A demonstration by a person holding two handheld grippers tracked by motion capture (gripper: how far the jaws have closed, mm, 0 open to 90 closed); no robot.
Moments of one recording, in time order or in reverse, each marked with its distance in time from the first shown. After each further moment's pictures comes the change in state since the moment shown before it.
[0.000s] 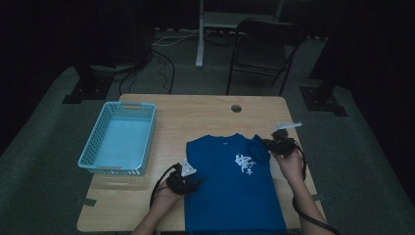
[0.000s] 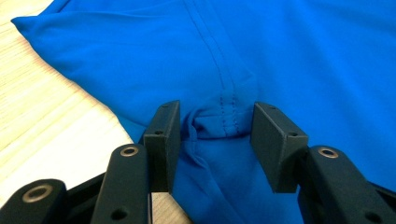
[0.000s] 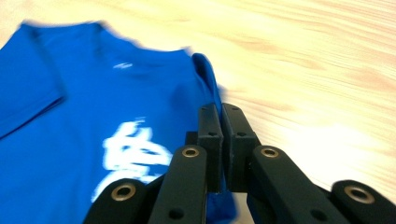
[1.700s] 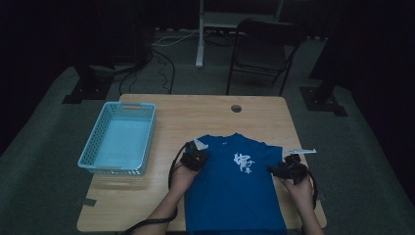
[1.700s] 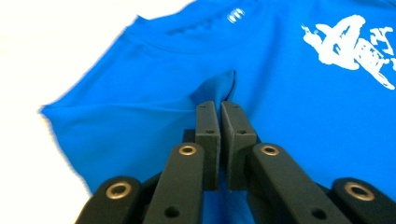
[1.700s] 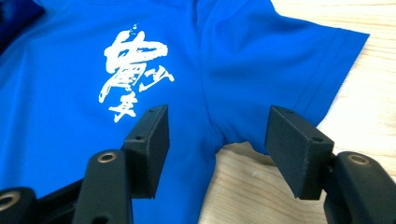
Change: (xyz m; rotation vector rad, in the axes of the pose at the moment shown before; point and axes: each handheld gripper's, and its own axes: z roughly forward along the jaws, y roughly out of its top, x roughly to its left) left arm 0.020 0.070 0.026 0.026 0.130 -0.122; right arm 0.000 -0.085 -0.020 0.041 0.021 0.178
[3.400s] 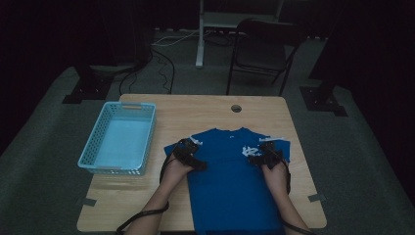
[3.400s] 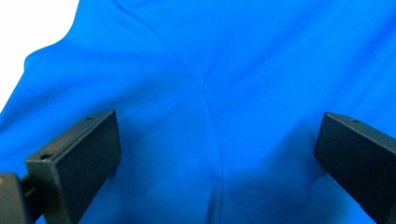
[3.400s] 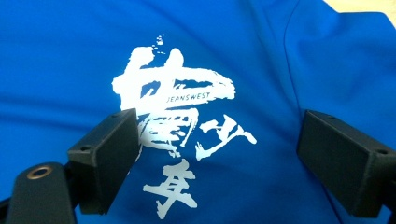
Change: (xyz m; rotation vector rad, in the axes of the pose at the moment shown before) left arm 0.032 0.006 0.042 0.207 -0.019 0.019; right arm 0.025 0.048 0.083 0.061 -0.205 -0.044
